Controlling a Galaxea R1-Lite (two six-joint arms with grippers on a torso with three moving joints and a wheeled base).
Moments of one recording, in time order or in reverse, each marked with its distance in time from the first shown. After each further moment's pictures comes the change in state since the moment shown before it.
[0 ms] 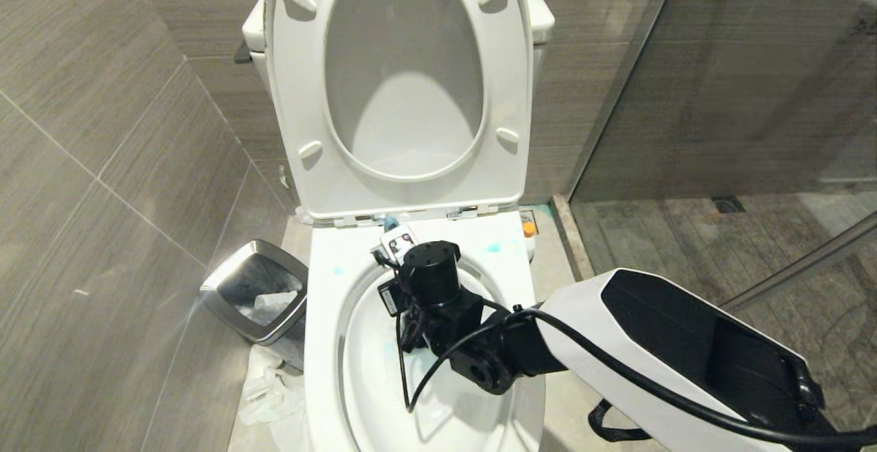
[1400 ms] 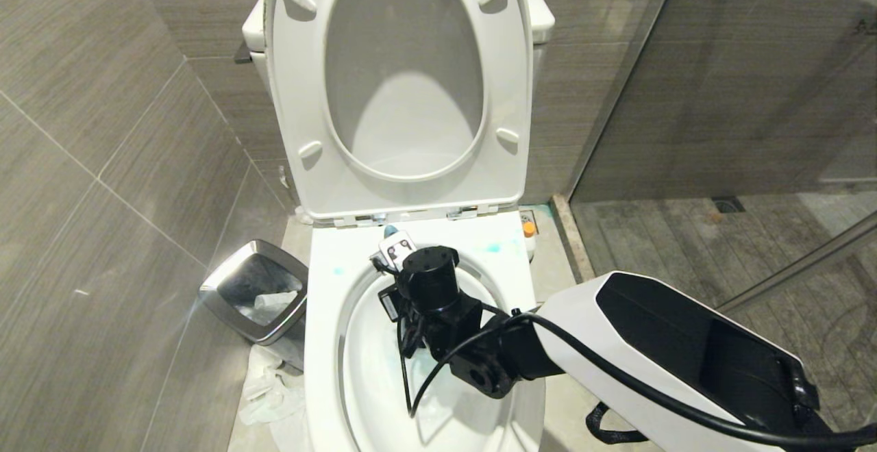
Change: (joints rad) left arm 0.000 0.000 0.000 0.000 0.001 0.002; right arm 0.003 0.008 0.015 0.005 0.001 -0.019
